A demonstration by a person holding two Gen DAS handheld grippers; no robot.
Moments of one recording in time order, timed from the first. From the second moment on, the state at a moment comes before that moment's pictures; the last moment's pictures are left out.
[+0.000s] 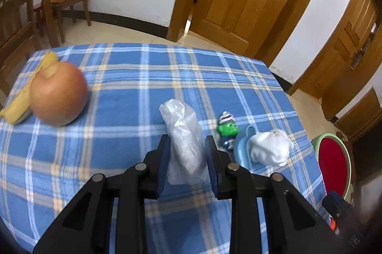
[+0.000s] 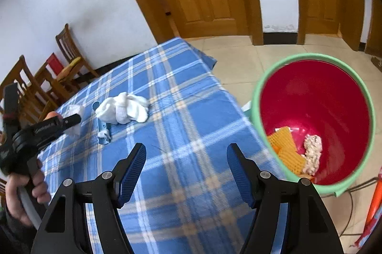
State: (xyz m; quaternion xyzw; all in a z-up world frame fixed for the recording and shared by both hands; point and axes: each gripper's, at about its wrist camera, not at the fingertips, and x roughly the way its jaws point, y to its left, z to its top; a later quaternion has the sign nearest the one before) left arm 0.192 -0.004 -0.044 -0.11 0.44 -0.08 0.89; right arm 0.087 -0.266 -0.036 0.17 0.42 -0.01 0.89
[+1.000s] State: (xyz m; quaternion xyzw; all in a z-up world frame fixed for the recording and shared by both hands) left arm 0.180 0.015 -0.062 -0.11 0.42 -0.05 0.90; right arm 0.202 -0.185 -0.062 0.13 0.44 0.05 0.89
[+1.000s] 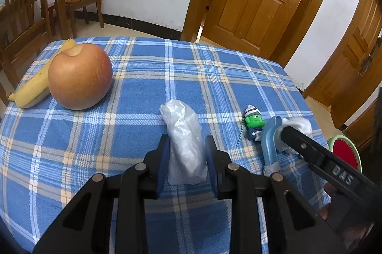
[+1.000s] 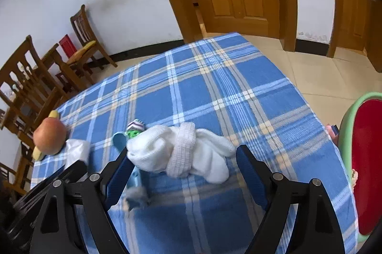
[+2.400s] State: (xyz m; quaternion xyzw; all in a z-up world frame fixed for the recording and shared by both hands) left arm 0.179 0.004 -0.058 -0.10 0.42 -0.06 0.90; right arm 0.083 -0.281 -0.013 0.17 0.37 -0.03 0.91
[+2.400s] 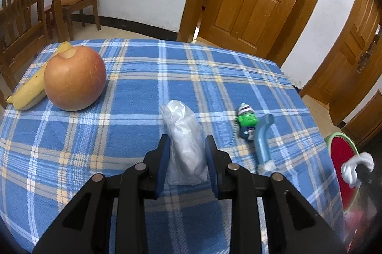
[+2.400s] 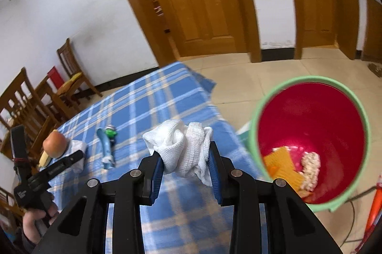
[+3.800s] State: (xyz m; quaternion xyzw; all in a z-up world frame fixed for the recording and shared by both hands) left arm 0.112 -0.193 -0.006 0.00 0.41 -0.28 0.87; right arm -0.016 -0.432 -0.047 0.27 0.35 -0.15 0.88
